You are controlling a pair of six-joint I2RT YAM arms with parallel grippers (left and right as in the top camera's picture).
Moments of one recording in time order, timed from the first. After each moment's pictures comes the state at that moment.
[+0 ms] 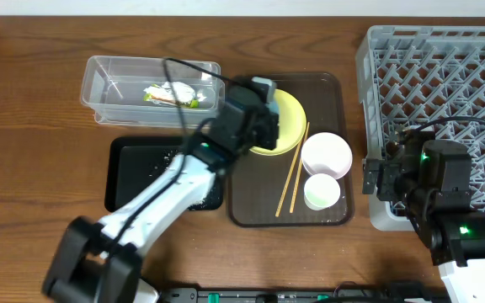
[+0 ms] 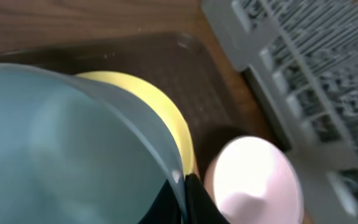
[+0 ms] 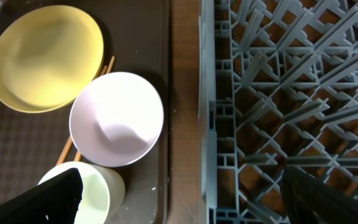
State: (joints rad) left arm -0.60 1.62 1.03 -0.06 0.11 -0.39; right arm 0.07 0.88 0.82 -0.77 -0.03 0.10
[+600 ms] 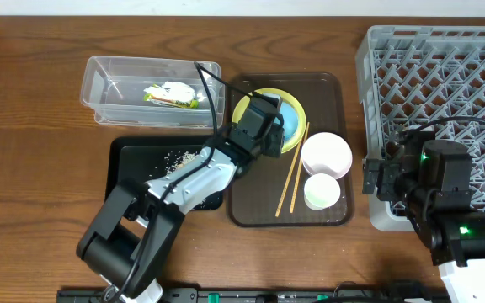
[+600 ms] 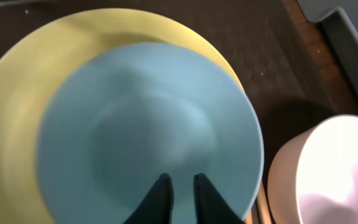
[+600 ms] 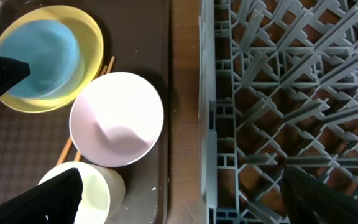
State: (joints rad) left arm -0.62 1.80 1.03 -0.03 0.02 -0.38; right arm 0.07 0.88 0.82 -0.77 -0.03 0.10
